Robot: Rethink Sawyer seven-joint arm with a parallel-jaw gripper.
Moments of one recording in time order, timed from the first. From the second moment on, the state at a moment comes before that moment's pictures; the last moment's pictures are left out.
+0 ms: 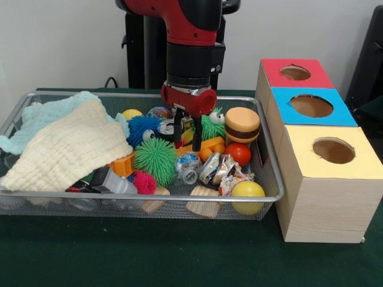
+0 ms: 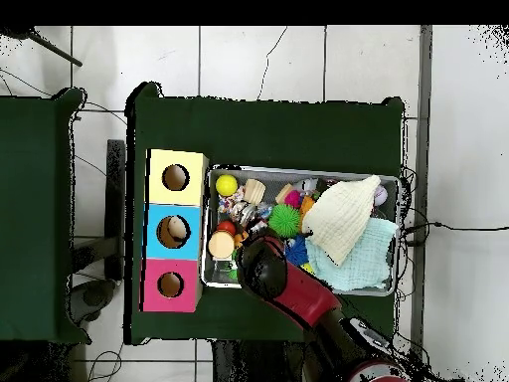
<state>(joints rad) -0.39 -0.56 0.11 2.07 0.30 -0.21 2.00</state>
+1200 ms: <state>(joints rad) -0.38 -0.56 0.11 2.01 0.30 -0.20 2.00</state>
